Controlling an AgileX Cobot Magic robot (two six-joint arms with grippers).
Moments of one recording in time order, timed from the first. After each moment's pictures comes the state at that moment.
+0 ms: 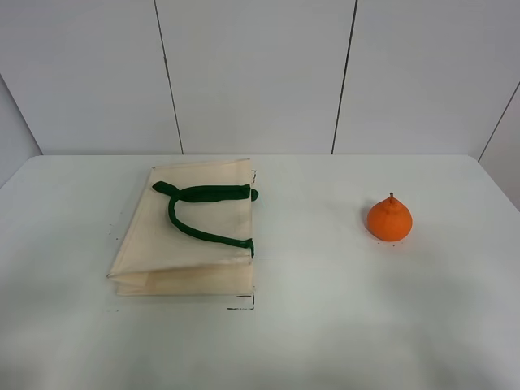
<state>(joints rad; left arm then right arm) -0.04 -0.01 -0.49 0.01 1.06 0.00 -0.01 0.00 -0.49 0.00 1.03 0.02</state>
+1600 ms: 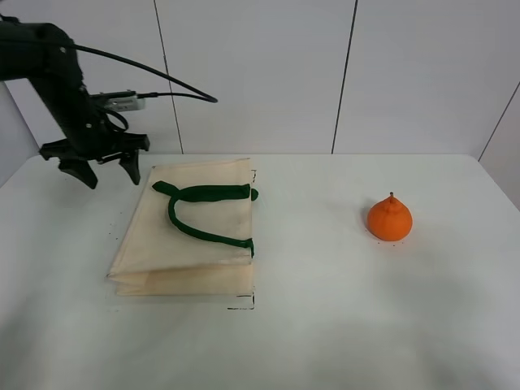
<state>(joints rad) -0.14 2.02 -1.67 0.01 1.03 -0.21 -0.01 0.00 -0.49 0.00 1.03 0.02</state>
